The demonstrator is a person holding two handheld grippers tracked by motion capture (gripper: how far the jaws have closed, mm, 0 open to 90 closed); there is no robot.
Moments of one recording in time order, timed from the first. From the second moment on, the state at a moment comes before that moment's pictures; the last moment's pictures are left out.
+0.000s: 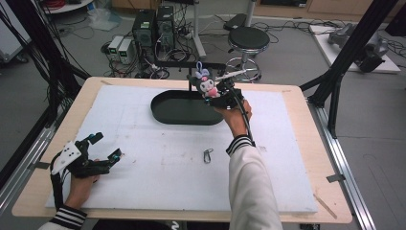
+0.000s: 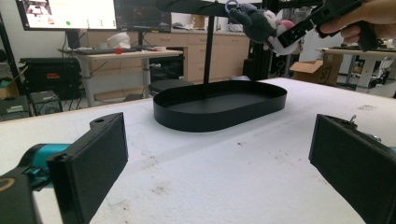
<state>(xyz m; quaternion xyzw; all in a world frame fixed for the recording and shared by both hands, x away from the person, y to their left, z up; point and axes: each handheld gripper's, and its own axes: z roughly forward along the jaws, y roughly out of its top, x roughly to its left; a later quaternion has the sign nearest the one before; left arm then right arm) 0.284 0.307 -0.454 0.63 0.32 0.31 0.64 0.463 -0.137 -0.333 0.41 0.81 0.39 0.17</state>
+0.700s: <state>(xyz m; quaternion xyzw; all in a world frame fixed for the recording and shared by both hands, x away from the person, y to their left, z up) 0.284 0.307 -0.454 0.63 0.32 0.31 0.64 0.474 -0.130 -0.350 0.42 0.81 0.37 0.16</state>
